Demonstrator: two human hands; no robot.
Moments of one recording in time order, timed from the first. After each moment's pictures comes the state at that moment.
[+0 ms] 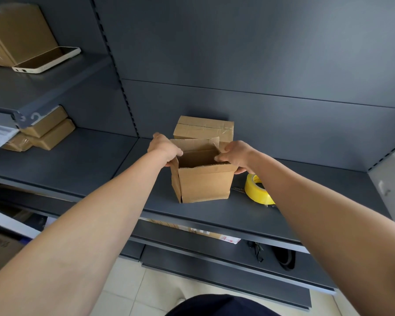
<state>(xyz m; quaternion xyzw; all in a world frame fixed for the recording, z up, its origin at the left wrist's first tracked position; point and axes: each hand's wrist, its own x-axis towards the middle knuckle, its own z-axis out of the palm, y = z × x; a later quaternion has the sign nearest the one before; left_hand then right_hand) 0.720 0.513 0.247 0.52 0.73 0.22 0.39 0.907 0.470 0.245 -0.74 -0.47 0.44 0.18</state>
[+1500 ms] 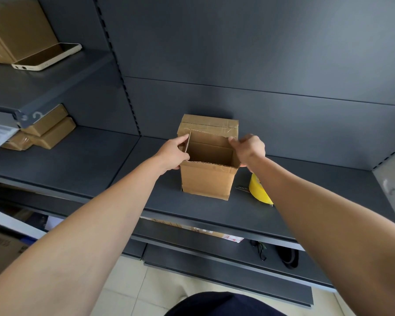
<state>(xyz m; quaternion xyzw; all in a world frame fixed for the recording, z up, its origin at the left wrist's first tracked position) 0.708 0.515 0.222 0.64 0.58 0.20 0.45 0.911 0.487 0.223 -0.80 -0.39 0.31 0.33</state>
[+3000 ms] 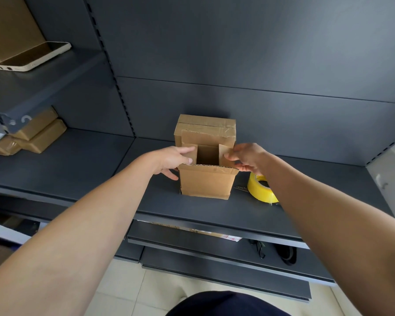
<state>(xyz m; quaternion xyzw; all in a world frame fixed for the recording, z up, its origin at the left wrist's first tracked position) 0.704 0.526 0.226 0.64 0.56 0.03 0.53 0.923 0.477 0.222 -0.73 -0.35 0.50 0.30</state>
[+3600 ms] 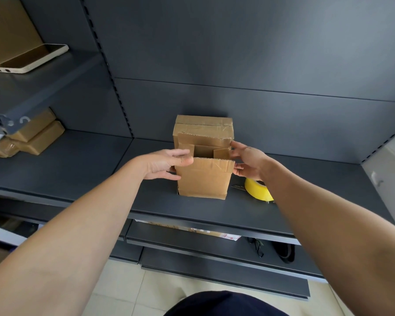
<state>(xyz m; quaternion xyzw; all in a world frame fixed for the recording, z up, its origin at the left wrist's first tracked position) 0.685 0.523 0.218 0.54 0.47 0.08 0.69 0.933 0.468 0.207 -0.62 -0.27 0.63 0.40</state>
